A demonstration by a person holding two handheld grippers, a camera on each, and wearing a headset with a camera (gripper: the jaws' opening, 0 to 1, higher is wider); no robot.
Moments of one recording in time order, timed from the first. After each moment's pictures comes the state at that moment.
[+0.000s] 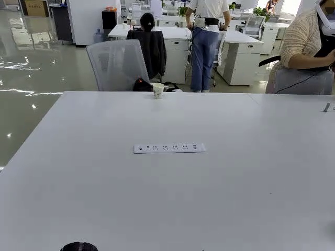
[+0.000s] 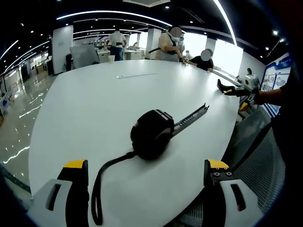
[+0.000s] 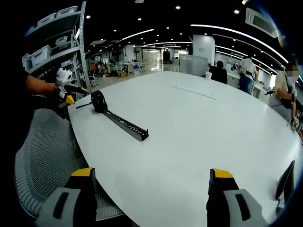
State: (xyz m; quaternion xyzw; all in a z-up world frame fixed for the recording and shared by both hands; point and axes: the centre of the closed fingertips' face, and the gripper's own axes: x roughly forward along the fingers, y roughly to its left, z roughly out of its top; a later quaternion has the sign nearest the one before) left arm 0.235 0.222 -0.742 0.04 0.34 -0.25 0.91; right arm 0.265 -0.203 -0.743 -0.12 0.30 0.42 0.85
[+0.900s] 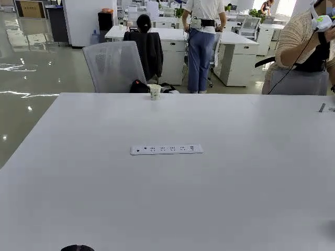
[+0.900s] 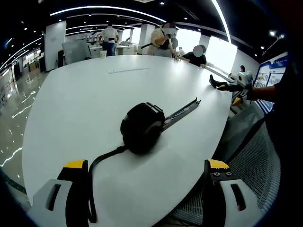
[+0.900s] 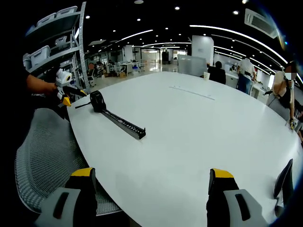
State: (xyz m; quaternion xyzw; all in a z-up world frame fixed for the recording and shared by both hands) left arm 0.224 0.216 -0.747 0.03 0.36 -0.29 0.89; right arm 0.266 -0.213 -0.745 -0.13 0.30 0.41 0.85
